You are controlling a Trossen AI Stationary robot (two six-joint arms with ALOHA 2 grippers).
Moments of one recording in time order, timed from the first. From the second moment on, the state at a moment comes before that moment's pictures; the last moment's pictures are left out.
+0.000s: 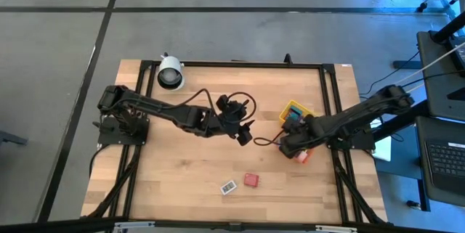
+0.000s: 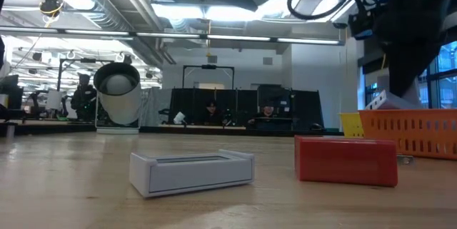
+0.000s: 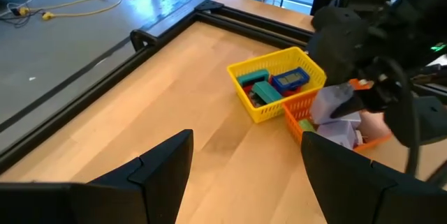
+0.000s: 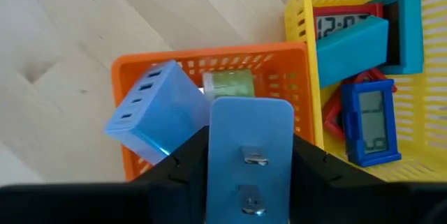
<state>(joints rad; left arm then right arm) -0.18 1.73 1.47 -0.37 -0.65 -0.44 0.38 1.38 0.90 -1.05 0.28 1.08</state>
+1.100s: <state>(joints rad) -0.22 1.73 1.47 -0.64 -0.24 -0.67 0.41 1.37 1.07 -1.19 0.21 1.03</state>
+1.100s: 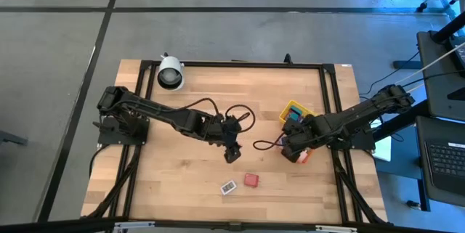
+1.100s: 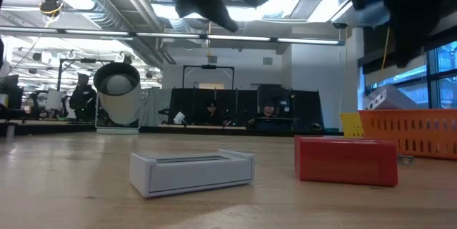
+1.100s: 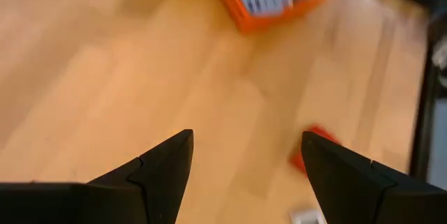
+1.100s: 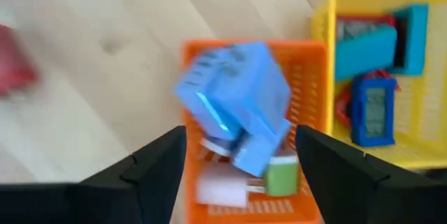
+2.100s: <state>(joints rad) -0.64 1.73 1.47 -1.03 -0.35 -1.10 0.65 1.75 1.08 -0.23 0.25 0.62</state>
